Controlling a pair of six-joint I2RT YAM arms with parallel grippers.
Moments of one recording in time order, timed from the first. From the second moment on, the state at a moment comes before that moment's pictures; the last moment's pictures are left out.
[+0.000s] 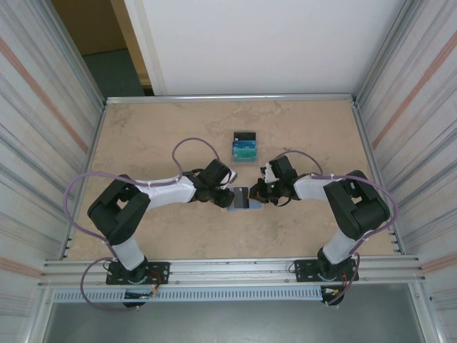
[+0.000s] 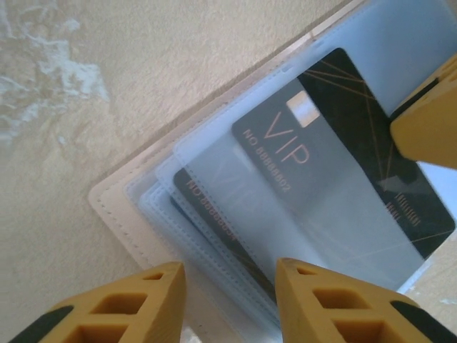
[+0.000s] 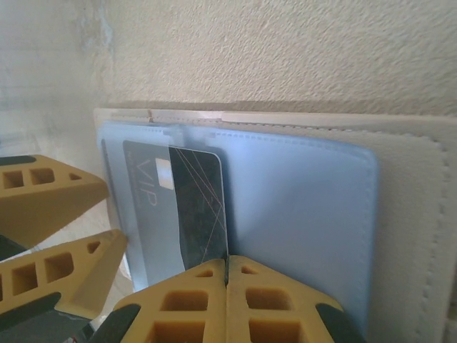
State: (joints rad) left arm -0.79 1.71 0.94 -0.30 0.05 -0.21; right arm 0.48 1.66 0.69 -0.03 -0.55 0.73
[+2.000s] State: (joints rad) left arm -0.88 1.78 1.03 -0.34 -0.22 -0.14; right arm 0.47 1.64 0.68 -0.02 -0.53 0.75
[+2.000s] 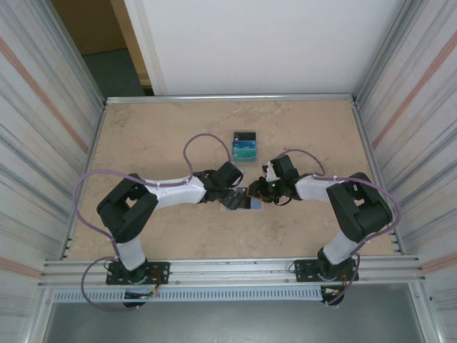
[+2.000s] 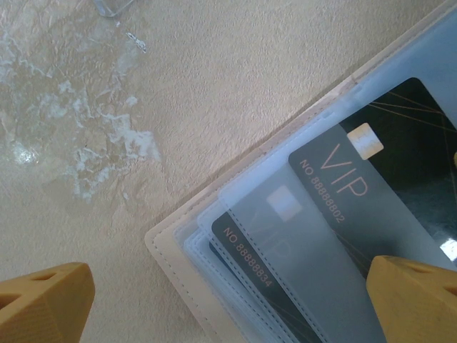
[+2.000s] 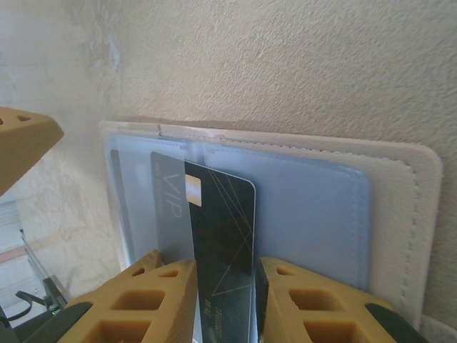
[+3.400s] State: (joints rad) left arm -0.88 1.75 1.01 -0.36 -0.22 -0.15; right arm 0.42 1.56 0.67 -0.06 -0.51 0.69
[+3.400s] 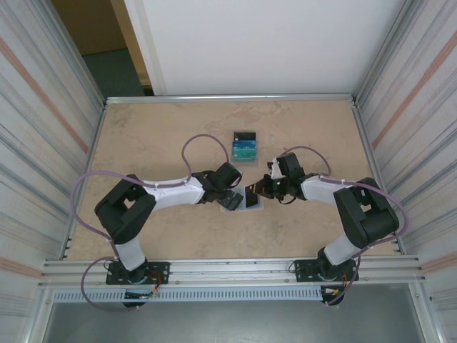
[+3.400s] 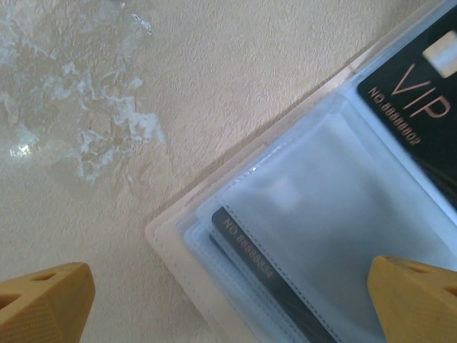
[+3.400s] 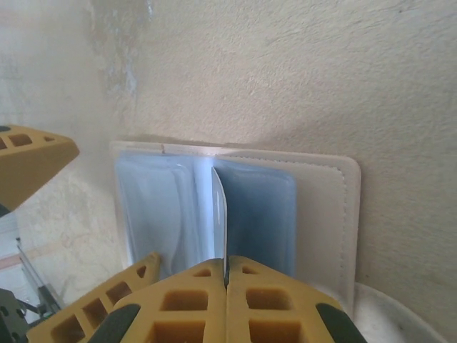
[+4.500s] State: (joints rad) left arm -0.74 1.11 0.85 -0.27 0.00 -0.18; right arm 0.42 1.02 0.62 -0.09 -0.53 0.48
